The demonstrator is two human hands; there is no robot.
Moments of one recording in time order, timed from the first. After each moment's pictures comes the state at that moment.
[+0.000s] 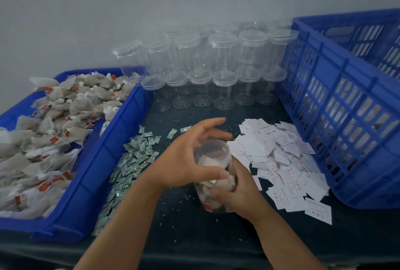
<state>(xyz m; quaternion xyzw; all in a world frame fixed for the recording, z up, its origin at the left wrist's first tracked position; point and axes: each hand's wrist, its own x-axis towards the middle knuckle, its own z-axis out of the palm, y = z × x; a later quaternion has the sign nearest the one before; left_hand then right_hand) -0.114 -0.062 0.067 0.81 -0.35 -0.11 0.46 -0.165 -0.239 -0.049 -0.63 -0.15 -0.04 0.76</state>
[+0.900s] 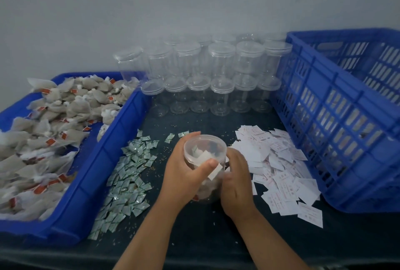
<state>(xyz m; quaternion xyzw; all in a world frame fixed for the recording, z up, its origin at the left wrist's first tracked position) -0.133 -0.076 0.018 0.78 -0.15 0.07 0.61 -0.151 -0.225 -0.054 -0.78 -0.10 -0.32 0.53</state>
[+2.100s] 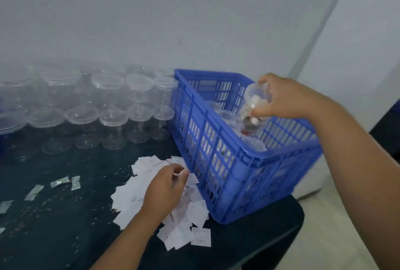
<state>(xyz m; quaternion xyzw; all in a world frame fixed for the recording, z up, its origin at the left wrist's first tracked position) -0.081 -0.289 -0.039 0.83 -0.26 -0.04 0.50 -0.191 -0.526 0.270 -0.97 0.22 -0.08 0.05</state>
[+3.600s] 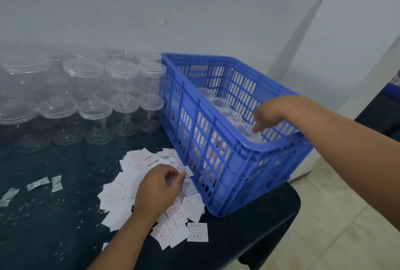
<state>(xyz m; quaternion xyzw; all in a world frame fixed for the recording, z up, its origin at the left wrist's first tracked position) -0.075 -0.294 -0.066 0.83 -0.31 0.03 0.47 -0.144 -0.582 0.201 -0.89 0.28 0.30 -0.17</state>
